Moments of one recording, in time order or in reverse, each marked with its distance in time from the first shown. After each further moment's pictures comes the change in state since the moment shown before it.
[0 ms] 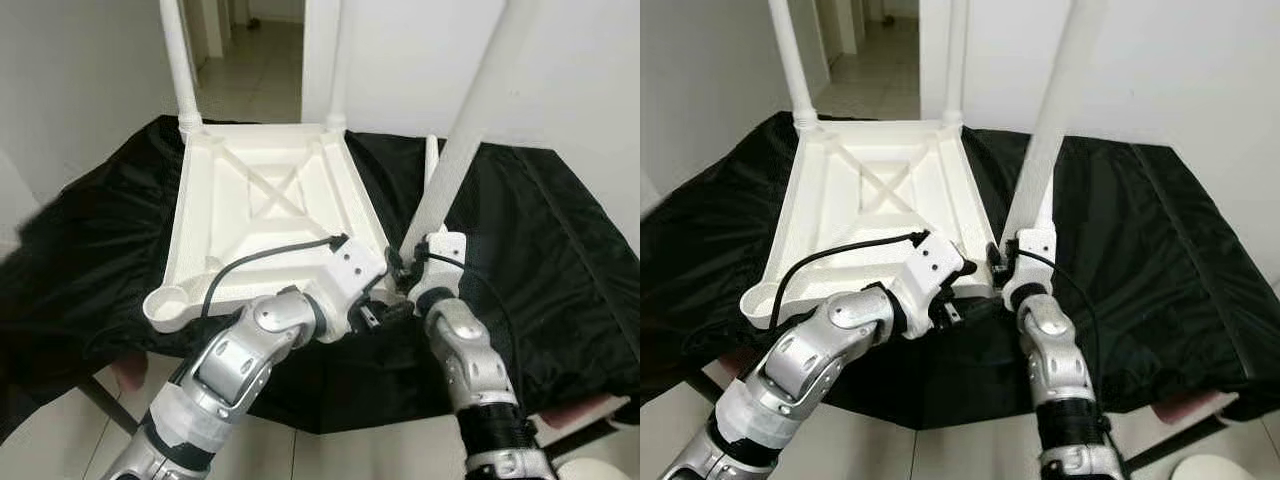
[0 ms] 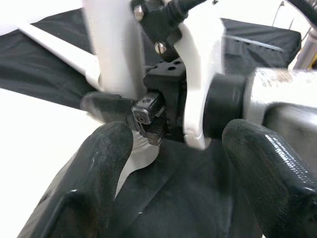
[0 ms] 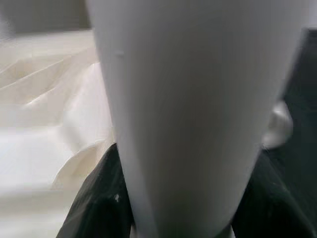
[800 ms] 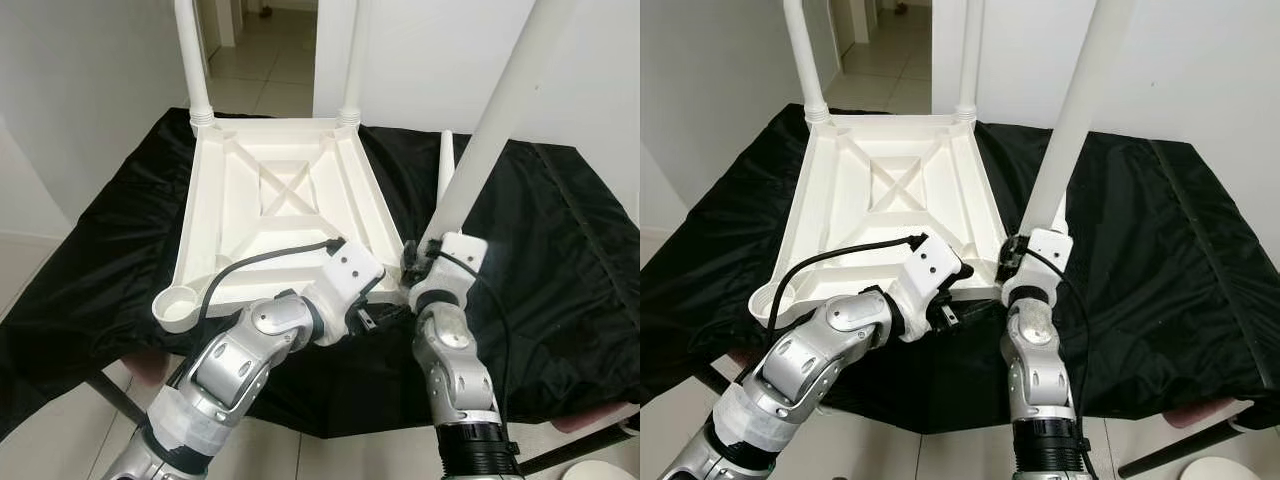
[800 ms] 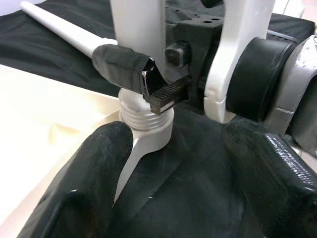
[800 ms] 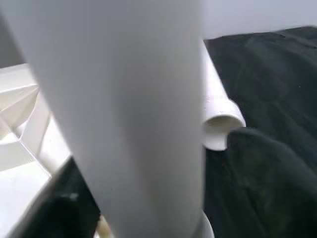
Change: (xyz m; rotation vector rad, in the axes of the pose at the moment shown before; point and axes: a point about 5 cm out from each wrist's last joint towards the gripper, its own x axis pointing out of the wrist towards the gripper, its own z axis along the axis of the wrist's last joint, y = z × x) left arm -0.002 0.000 -0.003 -0.004 0.019 0.005; right arm -0.011 -0.013 0.022 0.030 -0.085 -0.044
